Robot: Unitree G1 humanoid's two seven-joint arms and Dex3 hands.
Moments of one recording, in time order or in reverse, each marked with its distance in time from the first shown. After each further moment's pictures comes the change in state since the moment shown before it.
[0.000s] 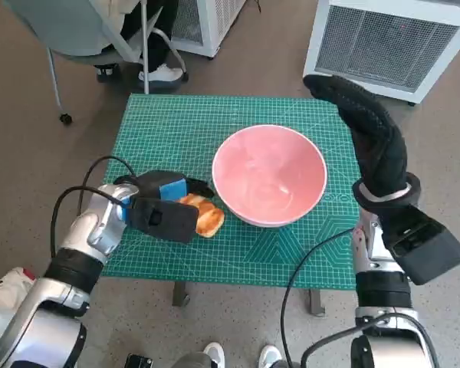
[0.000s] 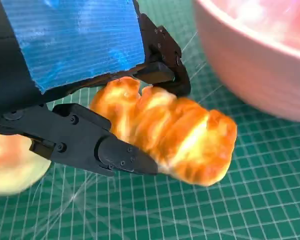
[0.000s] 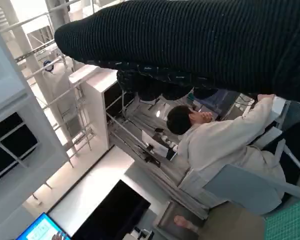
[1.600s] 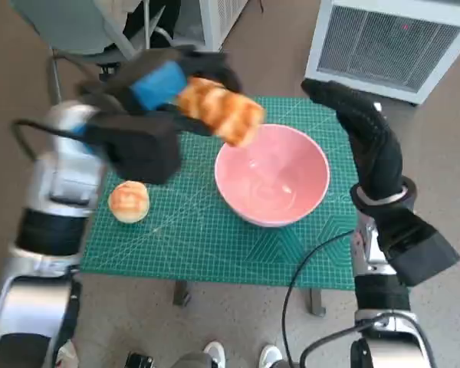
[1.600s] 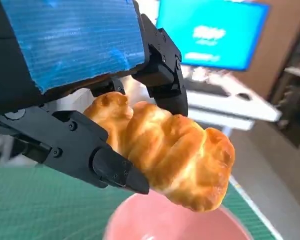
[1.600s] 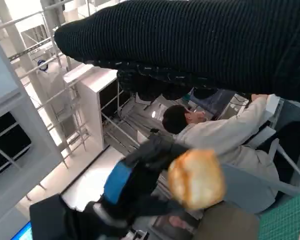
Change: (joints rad) left arm -0.308 -0.071 0.187 -0.151 -0.138 -0.001 0.101; right arm 0.018 0.002 0.009 0.004 -0.030 -0.007 -0.035
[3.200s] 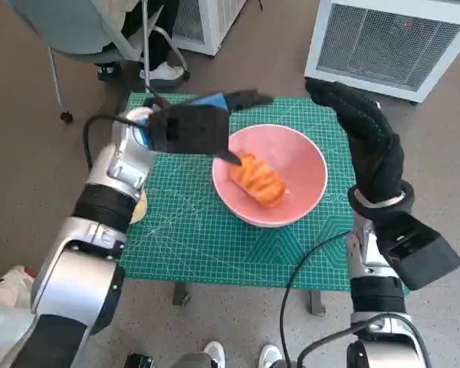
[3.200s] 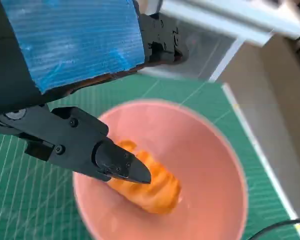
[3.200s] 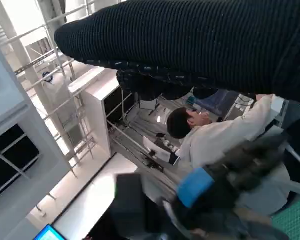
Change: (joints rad) left arm -0.103 -0.113 0.005 0.329 -0.080 0.057 -0.252; right arm 0.012 0.025 0.000 -0.011 0.042 -0.006 -0.003
